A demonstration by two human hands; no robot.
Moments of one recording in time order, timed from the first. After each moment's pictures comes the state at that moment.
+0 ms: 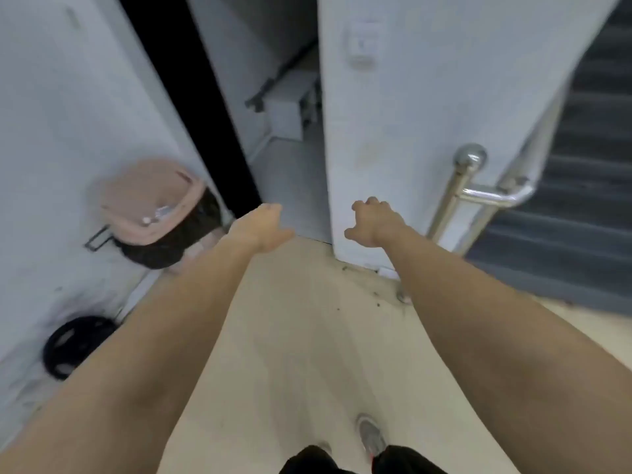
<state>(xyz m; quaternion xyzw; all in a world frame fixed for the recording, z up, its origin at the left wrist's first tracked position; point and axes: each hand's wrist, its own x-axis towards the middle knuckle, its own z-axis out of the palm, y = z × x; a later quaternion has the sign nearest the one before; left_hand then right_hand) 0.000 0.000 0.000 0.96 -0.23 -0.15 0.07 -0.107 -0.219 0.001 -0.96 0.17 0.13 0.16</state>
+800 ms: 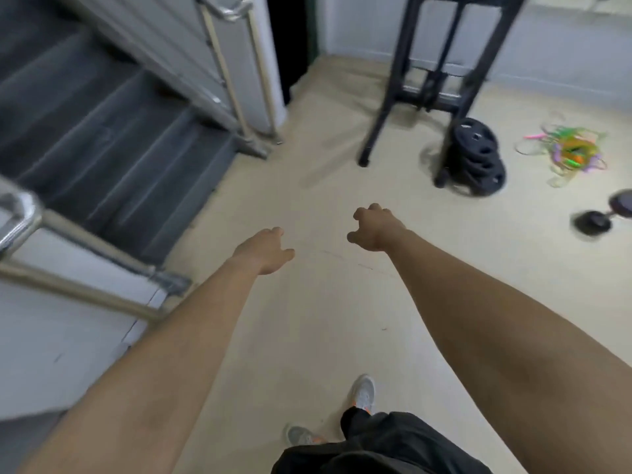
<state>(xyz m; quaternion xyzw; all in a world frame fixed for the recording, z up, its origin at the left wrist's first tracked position) -0.563 -0.268 -0.081 0.55 -0.78 -0.26 -0.16 -0.797 -0.201 -0.070 -0.55 0.79 0.03 0.28</state>
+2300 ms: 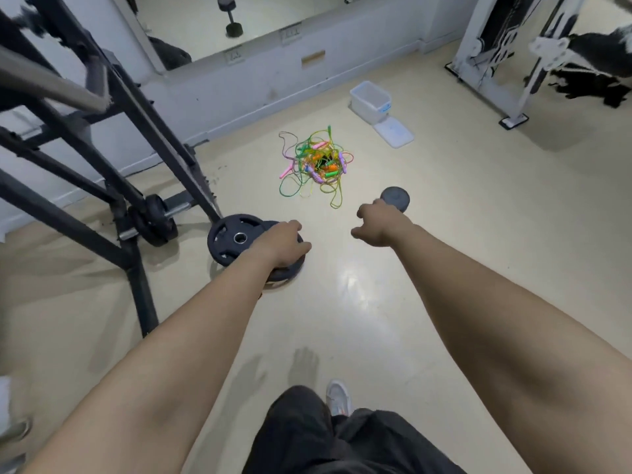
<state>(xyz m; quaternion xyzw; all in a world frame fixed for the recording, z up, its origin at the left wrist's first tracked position) -1.687 -0.476 -0.112 0.11 -0.94 -0.21 -0.25 -1.770 -0.265 -0.095 -0.17 0.95 -0.07 0.27</state>
